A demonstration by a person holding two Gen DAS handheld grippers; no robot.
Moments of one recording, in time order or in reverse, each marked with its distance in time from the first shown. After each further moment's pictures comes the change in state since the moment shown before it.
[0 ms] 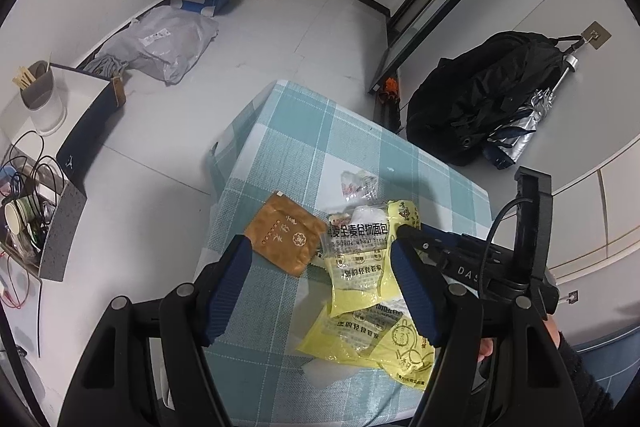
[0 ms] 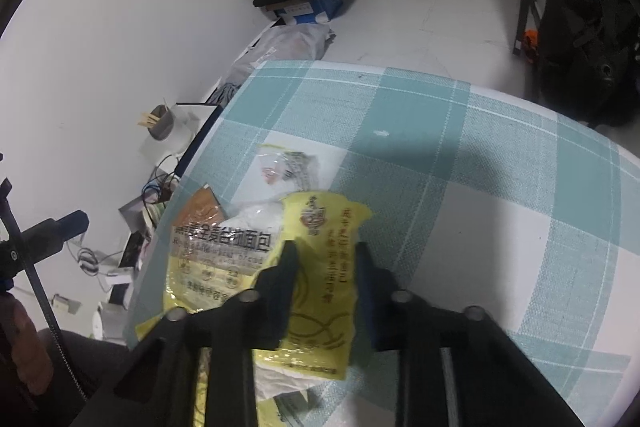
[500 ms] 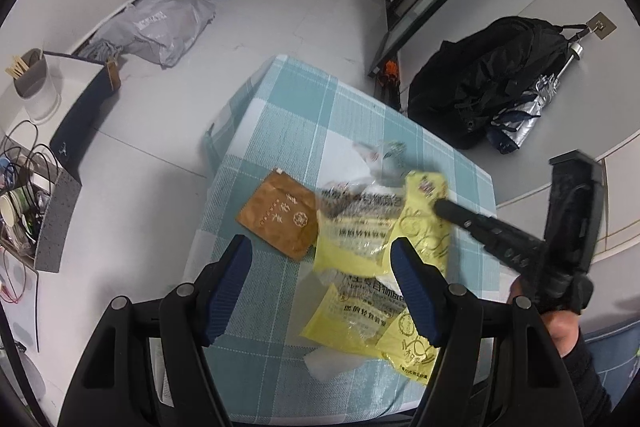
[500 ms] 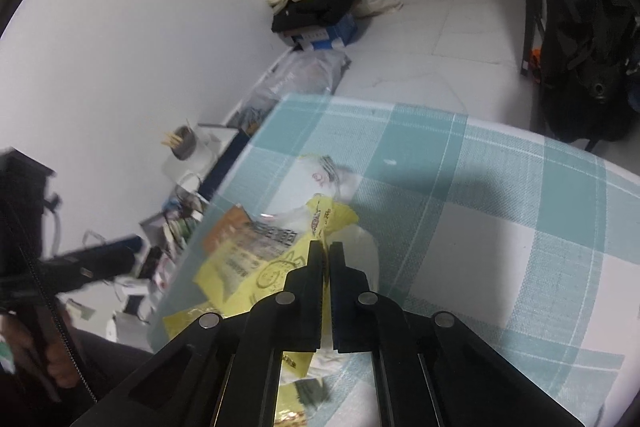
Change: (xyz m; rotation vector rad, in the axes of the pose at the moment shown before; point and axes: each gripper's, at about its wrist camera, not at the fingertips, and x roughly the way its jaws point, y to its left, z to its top) left arm 0.016 0.006 -0.005 0.006 0.071 -0.016; right arm -0.037 0.001 -0.003 -0.006 -0.112 0.082
